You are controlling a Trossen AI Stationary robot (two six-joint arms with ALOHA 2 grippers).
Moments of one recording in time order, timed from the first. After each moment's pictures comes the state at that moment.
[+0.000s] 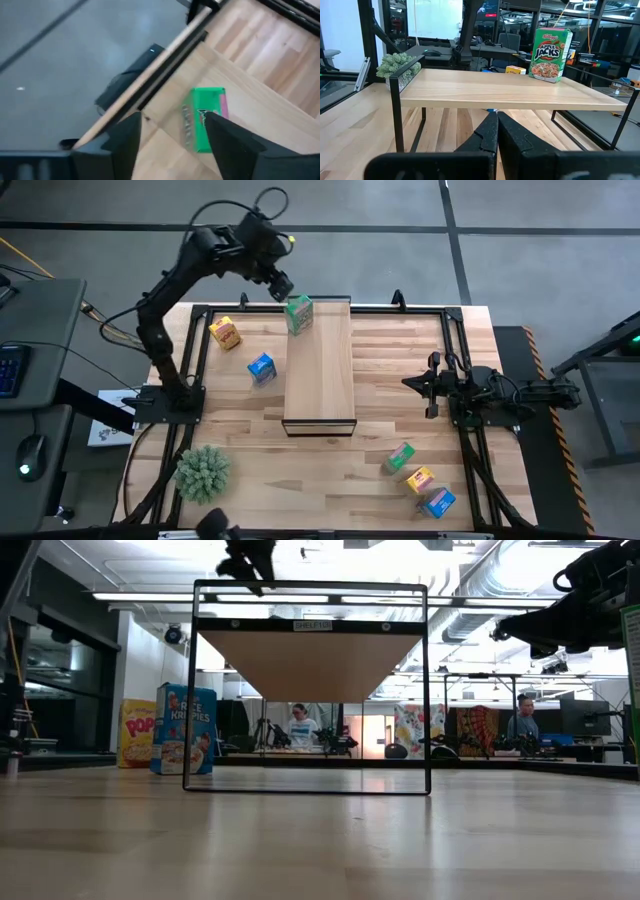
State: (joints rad) left arm 0.62 1.77 2.26 -1.39 -0.09 -0.06; right arm 0.03 0.01 0.01 0.04 0.14 -0.11
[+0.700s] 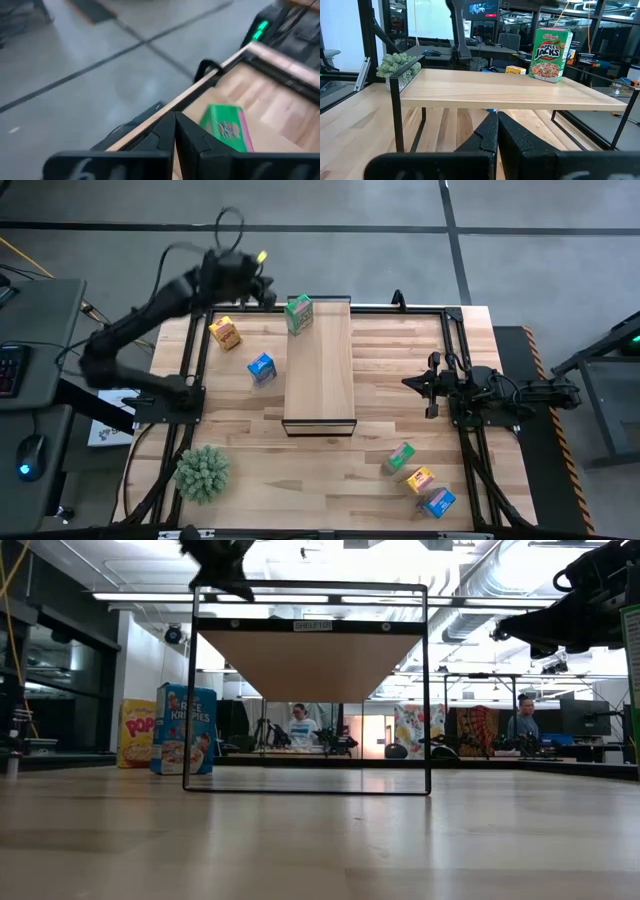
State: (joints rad) left arm 0.62 1.23 1.29 -0.54 -0.15 -0.14; right arm 0.03 0.01 0.01 0.04 0.14 -0.11
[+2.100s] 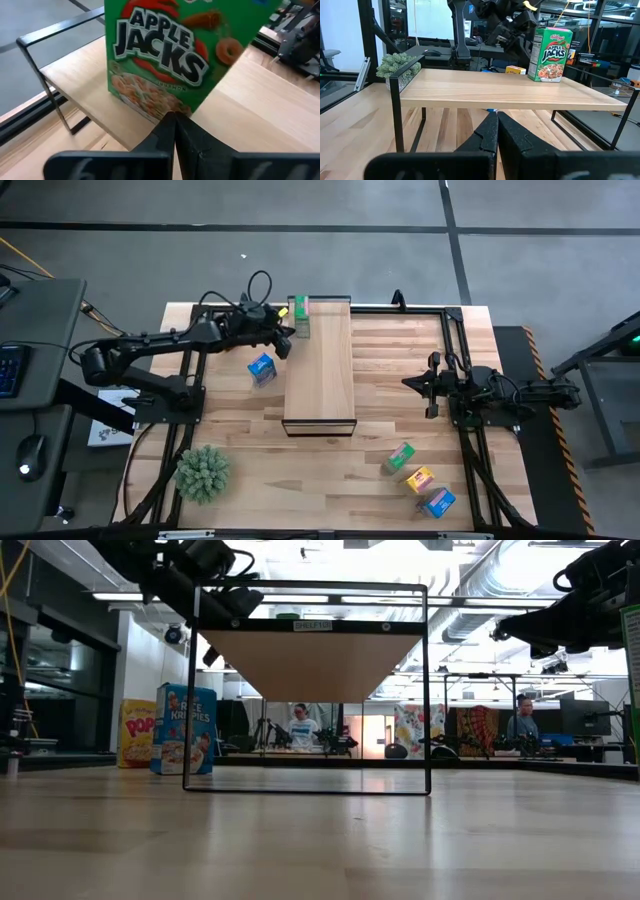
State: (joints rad) left arm 0.47 1.28 0.79 -0.05 -0.03 -0.24; right arm 0.03 0.01 0.01 0.04 0.14 -0.11
